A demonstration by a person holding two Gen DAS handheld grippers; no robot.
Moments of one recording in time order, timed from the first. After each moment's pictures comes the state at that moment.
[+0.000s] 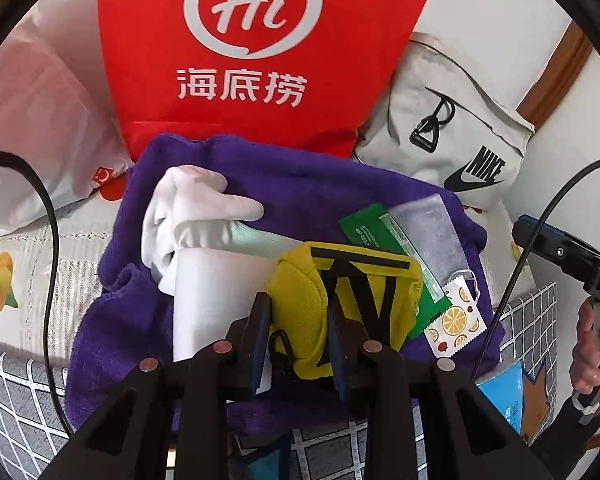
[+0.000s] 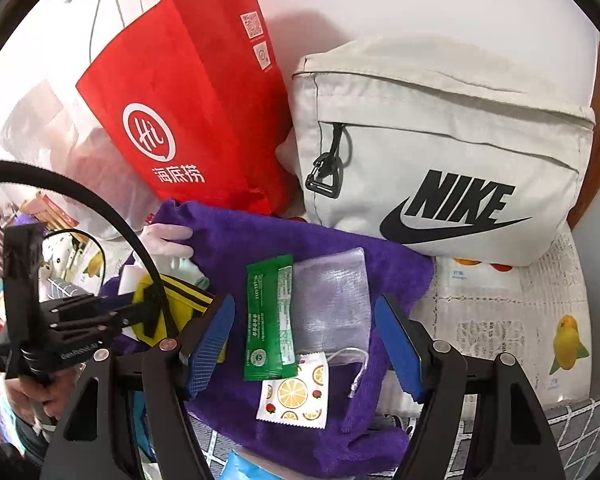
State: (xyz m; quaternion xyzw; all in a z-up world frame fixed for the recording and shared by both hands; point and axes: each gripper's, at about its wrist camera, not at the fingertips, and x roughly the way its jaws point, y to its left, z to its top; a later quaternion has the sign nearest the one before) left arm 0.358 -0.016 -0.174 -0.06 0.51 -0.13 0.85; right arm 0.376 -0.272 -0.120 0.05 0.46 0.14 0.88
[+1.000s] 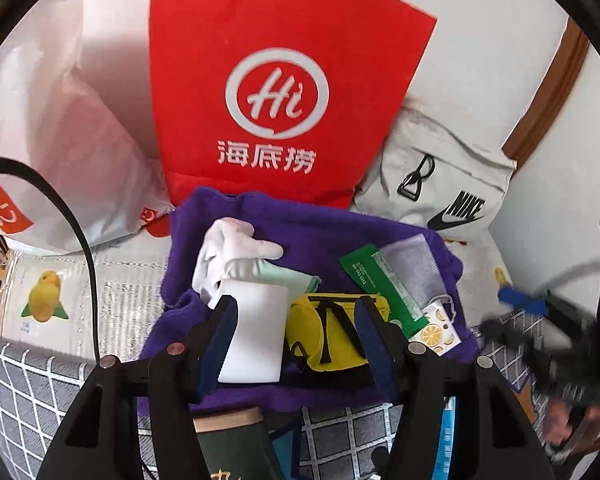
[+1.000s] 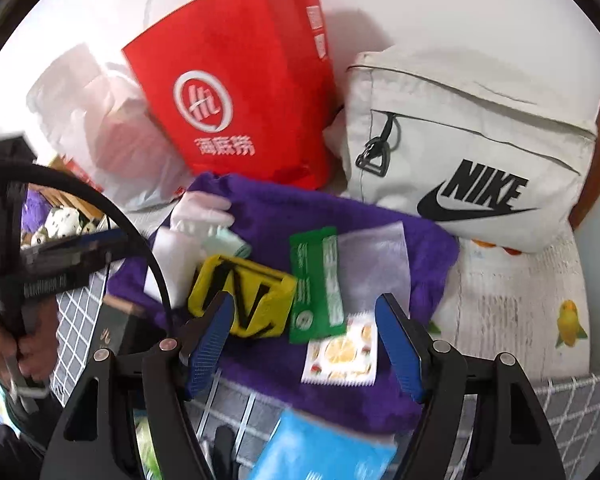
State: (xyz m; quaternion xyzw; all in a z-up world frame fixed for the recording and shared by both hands) left arm 0.340 0.014 -0.111 -0.07 0.46 -0.11 0.88; right arm 0.326 -0.226 -0.106 0.02 0.46 0.15 0.88
